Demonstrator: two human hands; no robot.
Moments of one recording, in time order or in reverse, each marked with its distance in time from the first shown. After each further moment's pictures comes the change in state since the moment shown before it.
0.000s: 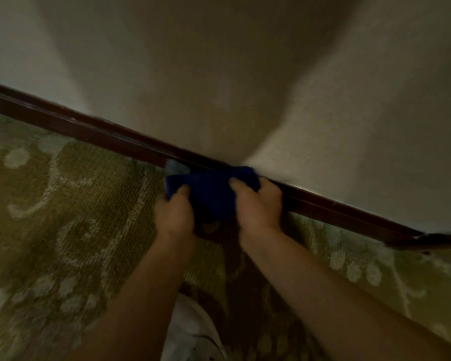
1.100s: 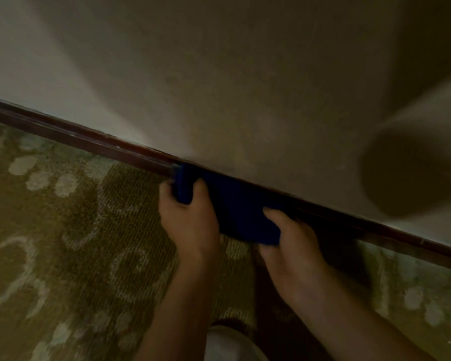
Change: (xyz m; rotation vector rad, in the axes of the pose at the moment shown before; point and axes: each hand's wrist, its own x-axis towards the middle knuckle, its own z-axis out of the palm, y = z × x) left_hand 0.037 0.055 -0.013 0.198 0.152 0.472; right_hand 0.013 0.009 0.041 0.496 -0.140 0.424
